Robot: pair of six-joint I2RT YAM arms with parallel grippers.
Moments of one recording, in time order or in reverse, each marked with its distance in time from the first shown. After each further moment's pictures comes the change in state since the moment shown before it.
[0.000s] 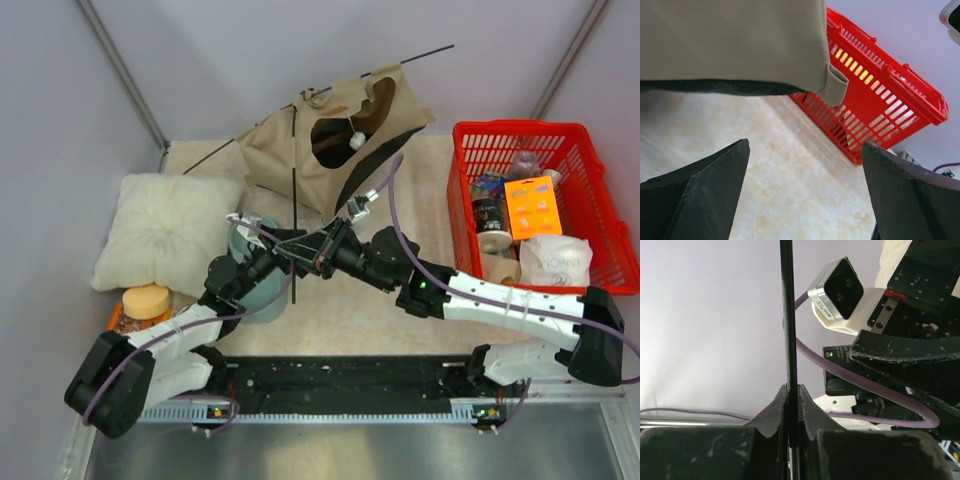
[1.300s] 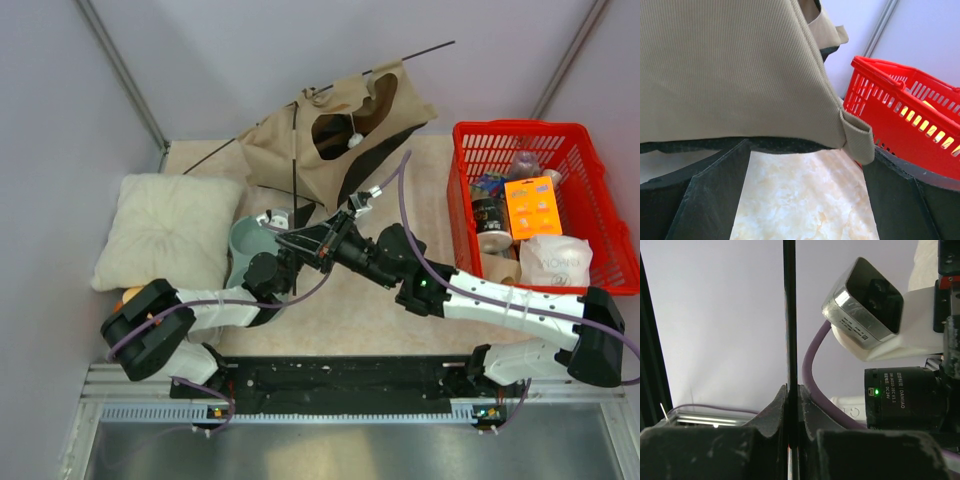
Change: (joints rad) left arm -0.315 0.363 0.185 0.319 -0.655 0.378; right arm -0.016 0.002 0.000 0.100 -0.019 0.089
